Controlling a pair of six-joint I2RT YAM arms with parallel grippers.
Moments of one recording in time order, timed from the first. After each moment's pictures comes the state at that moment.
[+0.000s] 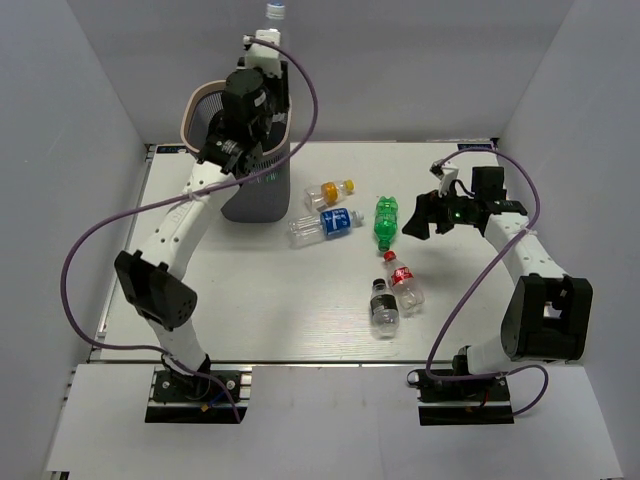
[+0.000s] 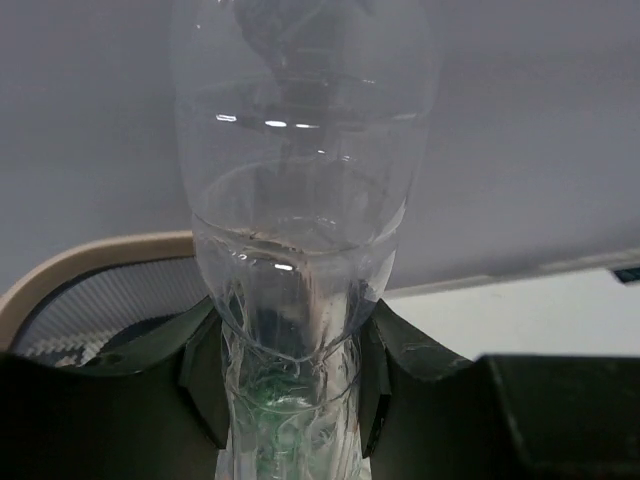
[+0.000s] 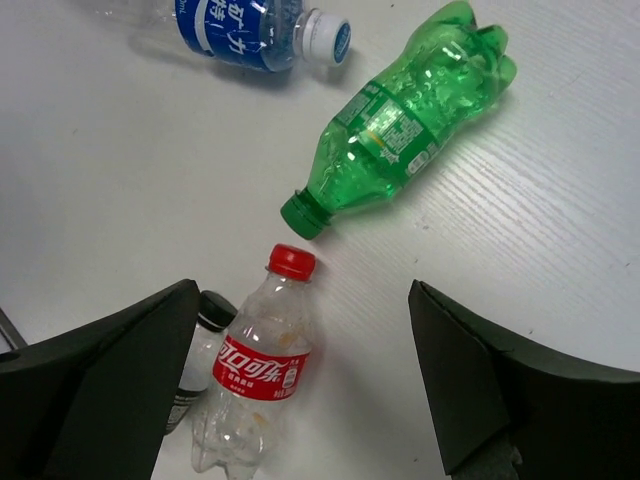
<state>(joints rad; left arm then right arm) -0.52 1.73 1.94 -0.13 -0.31 0.07 -0.01 1.46 1.07 -0.50 -0.76 -0.30</state>
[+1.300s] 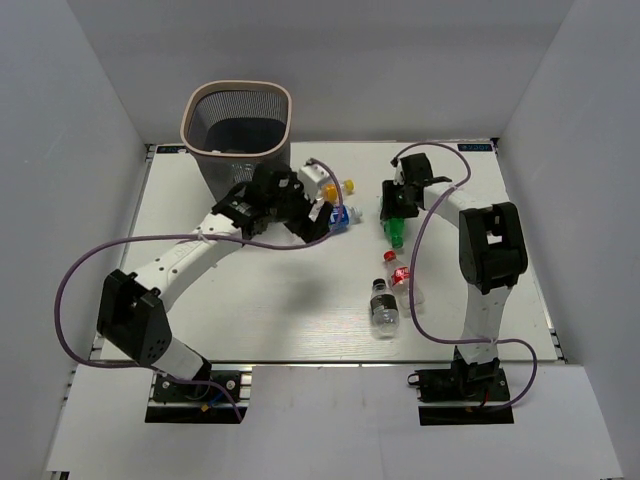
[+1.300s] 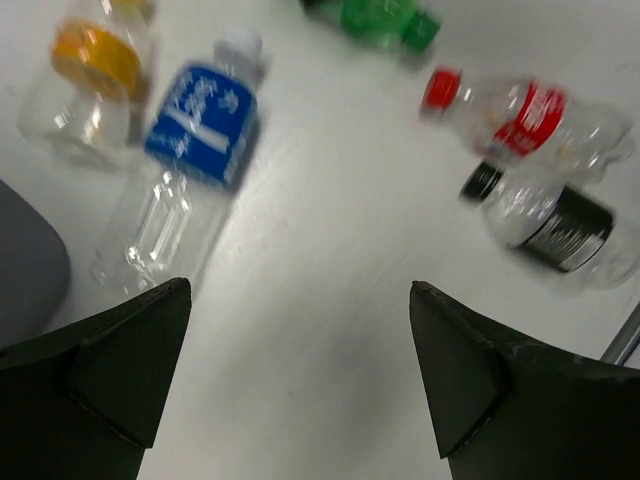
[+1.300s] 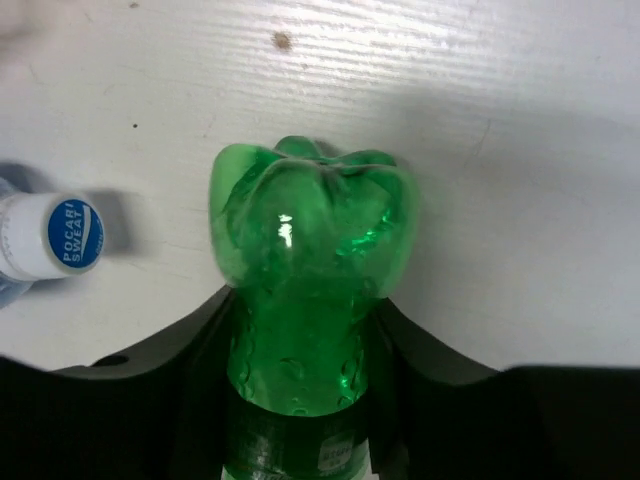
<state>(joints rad) -0.59 1.51 1.31 -0.39 0.33 0.13 0.26 2.02 1.41 -0.36 -0.13 0.13</state>
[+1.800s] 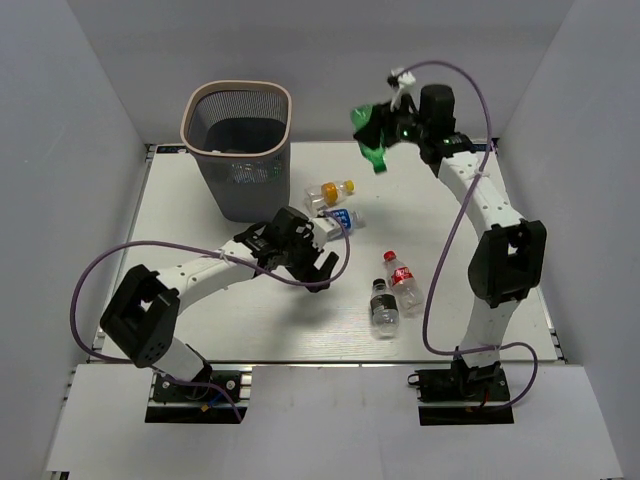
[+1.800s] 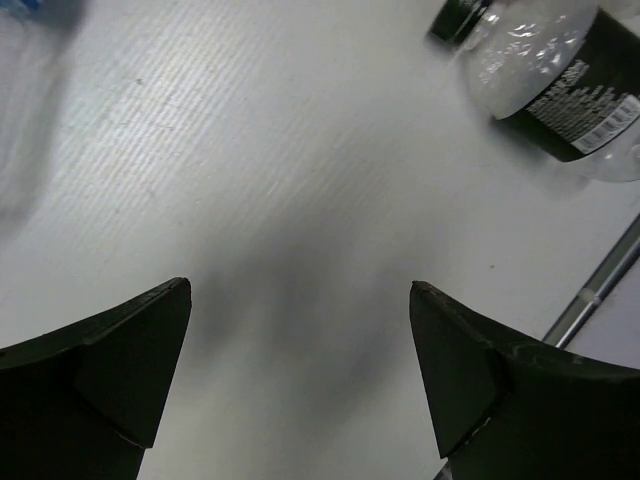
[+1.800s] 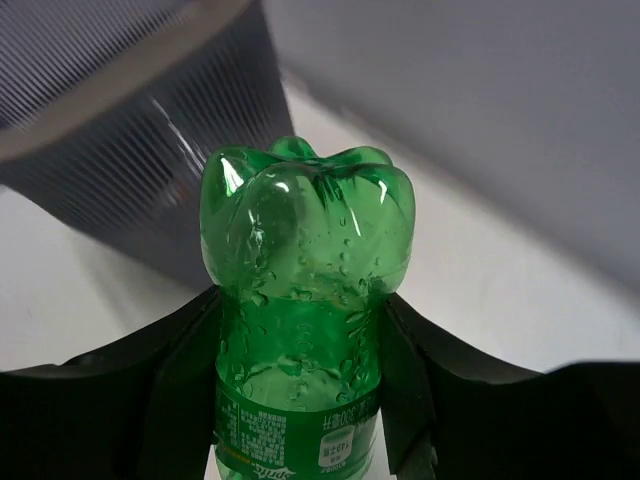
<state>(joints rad) -0.71 1.52 0.99 -0.34 0.28 0.06 0.27 1.89 1.75 -0.22 -0.56 0.02</state>
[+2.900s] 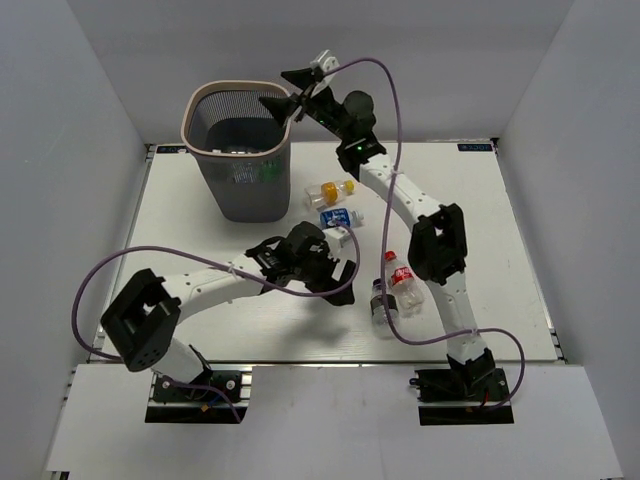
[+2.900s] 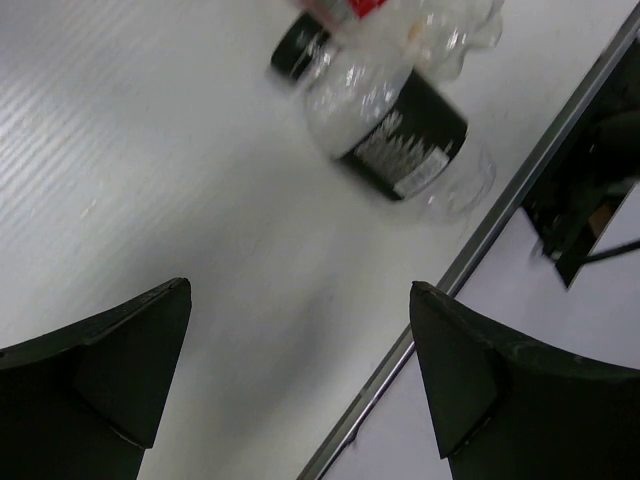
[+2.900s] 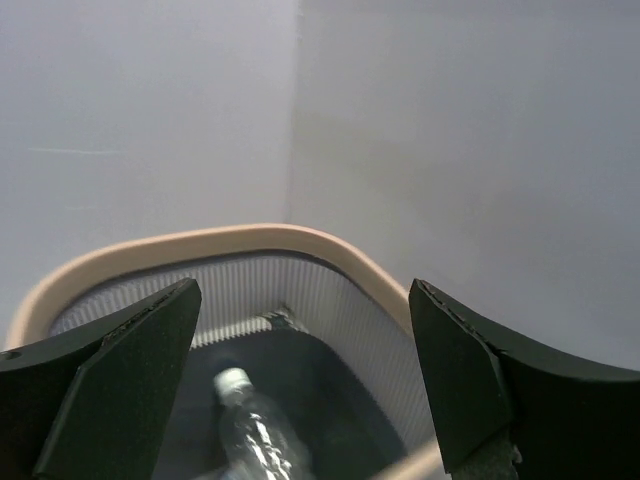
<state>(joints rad) -0.86 1.48 0.90 -0.21 0.33 -0.29 0.60 2.35 2.27 0.58 -0.47 0.12</state>
